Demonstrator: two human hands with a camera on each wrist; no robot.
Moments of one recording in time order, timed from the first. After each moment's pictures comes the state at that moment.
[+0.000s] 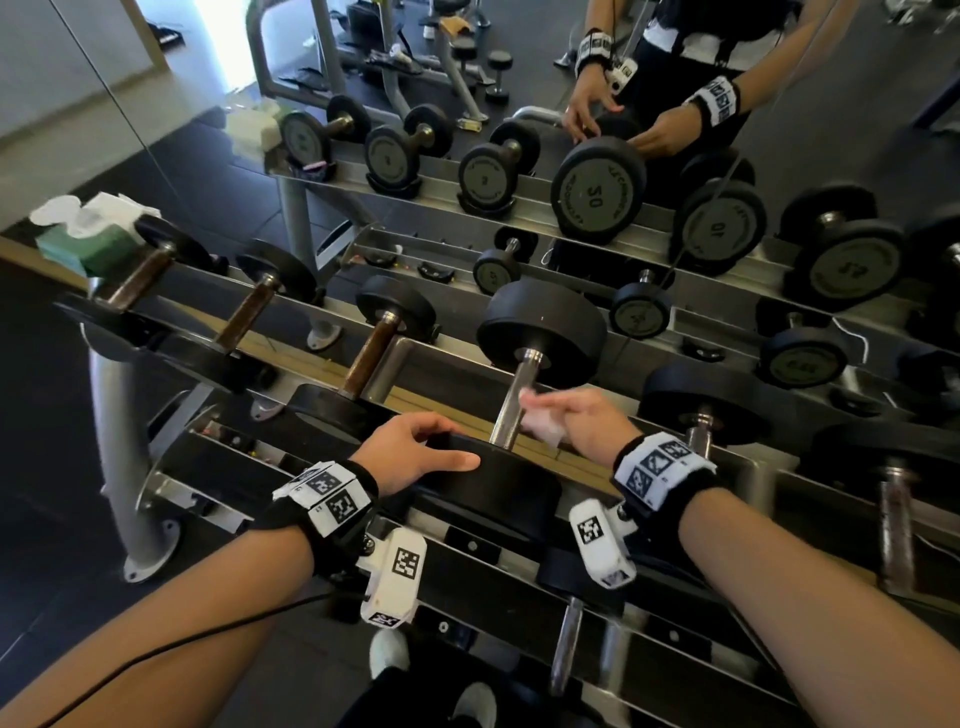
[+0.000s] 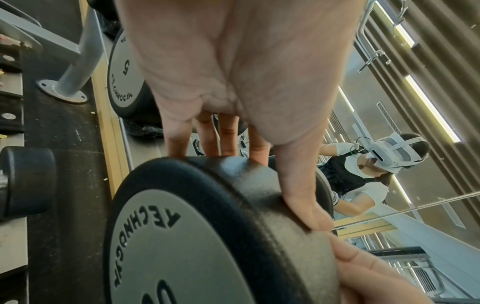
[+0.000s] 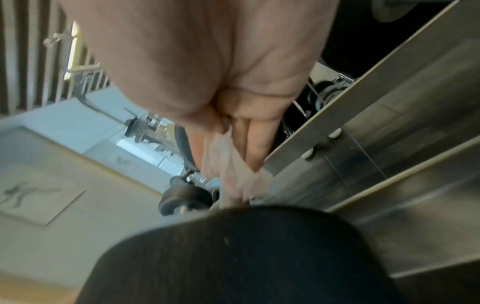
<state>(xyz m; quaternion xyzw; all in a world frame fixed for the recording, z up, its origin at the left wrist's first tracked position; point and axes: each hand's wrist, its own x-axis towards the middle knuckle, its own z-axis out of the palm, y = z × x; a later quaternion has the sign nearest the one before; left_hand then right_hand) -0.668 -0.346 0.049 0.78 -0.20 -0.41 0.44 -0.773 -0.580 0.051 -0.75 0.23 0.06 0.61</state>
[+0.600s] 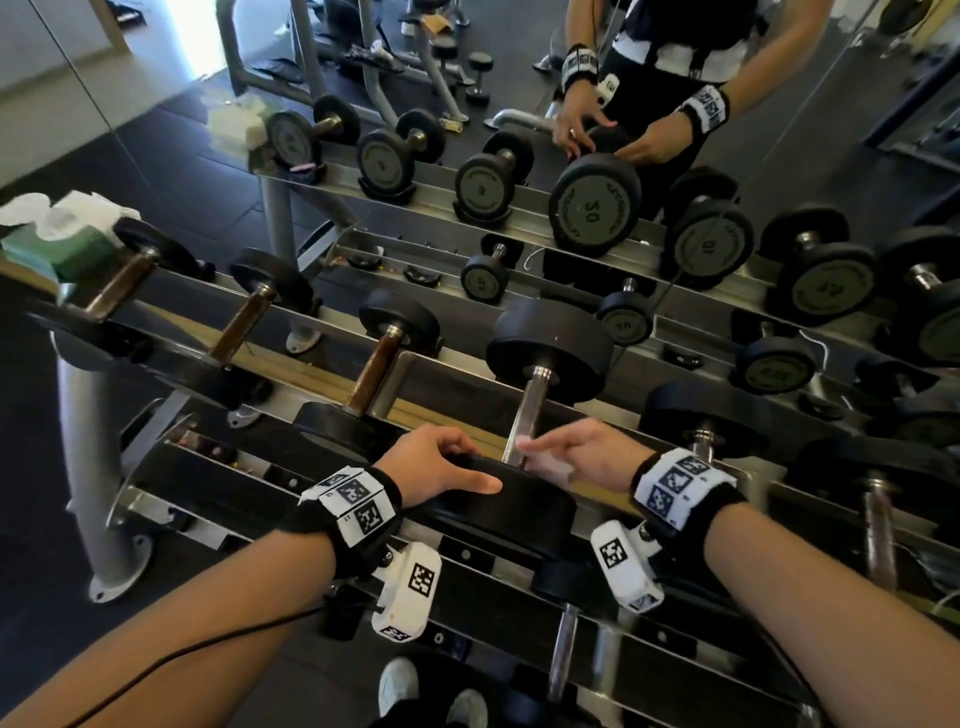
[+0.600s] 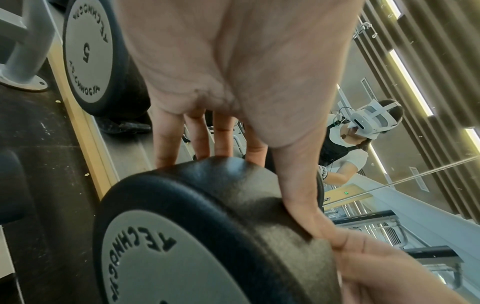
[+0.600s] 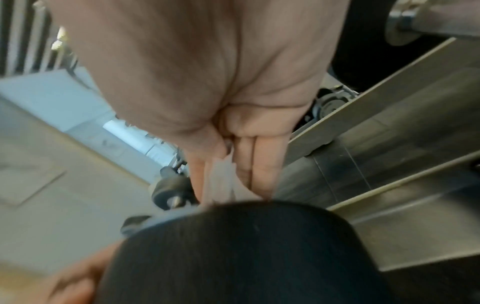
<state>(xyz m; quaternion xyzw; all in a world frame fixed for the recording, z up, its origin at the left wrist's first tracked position) -0.650 -0.351 0.046 0.79 -0.25 -0.42 0.37 -0.772 -0.570 0.067 -0.85 0.17 0.17 0.46</state>
